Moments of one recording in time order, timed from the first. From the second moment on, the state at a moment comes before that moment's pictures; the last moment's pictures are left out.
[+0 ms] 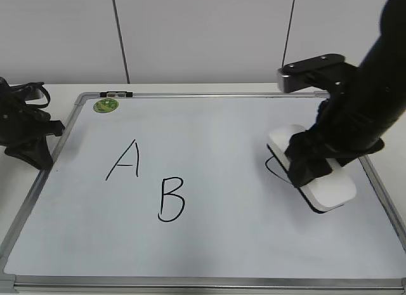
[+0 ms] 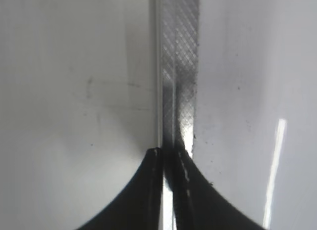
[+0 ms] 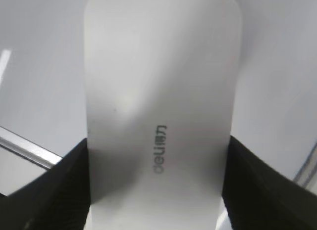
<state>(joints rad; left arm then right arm) 0.02 2.14 -1.46 -0.23 0.92 0.13 0.41 1.57 -1.09 0.03 0.93 -0.08</state>
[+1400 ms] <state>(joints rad) 0.02 2.14 -1.46 -0.23 0.92 0.13 0.69 2.25 -1.76 0.00 1.10 -0.07</state>
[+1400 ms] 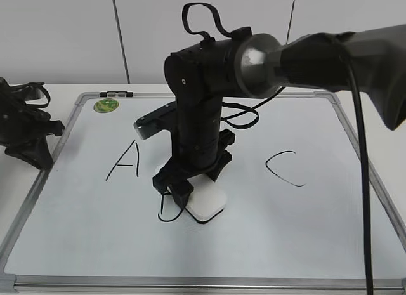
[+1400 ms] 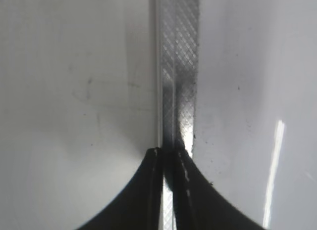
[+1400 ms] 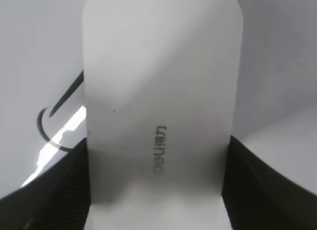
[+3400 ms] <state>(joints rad) 0.02 2.14 -1.46 -0.23 0.92 0.13 0.94 2.27 -1.80 -0.10 1.08 -0.07</state>
